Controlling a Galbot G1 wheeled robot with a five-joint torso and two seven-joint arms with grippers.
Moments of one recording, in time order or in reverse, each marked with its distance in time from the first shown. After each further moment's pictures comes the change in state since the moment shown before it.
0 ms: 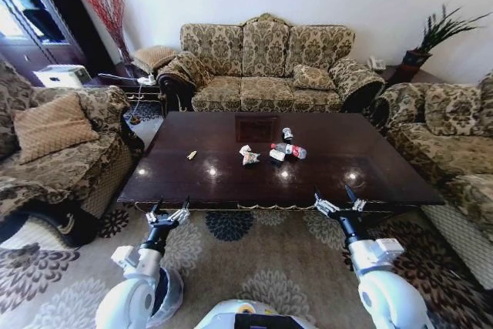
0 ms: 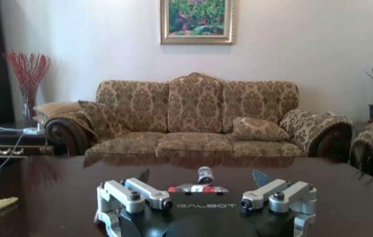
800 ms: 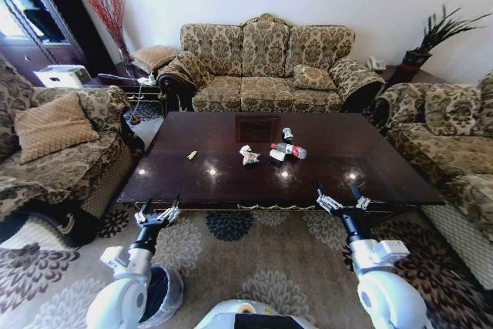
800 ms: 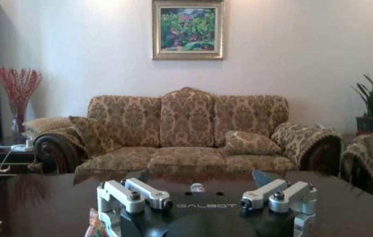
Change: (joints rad) left arm -0.016 0.046 -0.136 0.069 -0.026 0.008 -0.052; right arm 0.003 -0.015 0.025 0.021 0.030 0.023 0.038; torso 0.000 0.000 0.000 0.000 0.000
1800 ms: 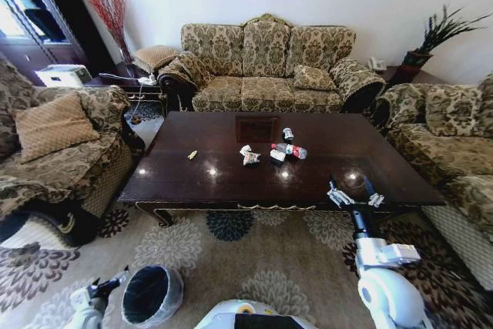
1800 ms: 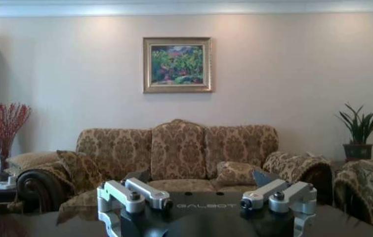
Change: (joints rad) left arm -0.143 0.247 -0.087 0.877 -0.015 0.116 -0.024; right arm 0.013 0.005 0.003 -0.043 0.009 0.176 0.015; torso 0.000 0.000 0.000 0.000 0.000
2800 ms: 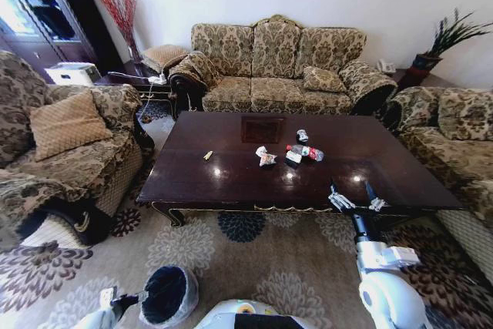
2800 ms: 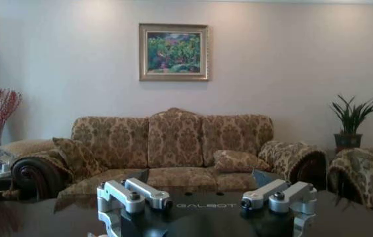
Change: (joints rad) left arm -0.079 0.035 0.075 0.182 0.198 0.110 0.283; right arm -0.004 -0.002 0.002 -0.039 -0.006 -0.006 0.042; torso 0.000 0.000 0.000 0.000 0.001
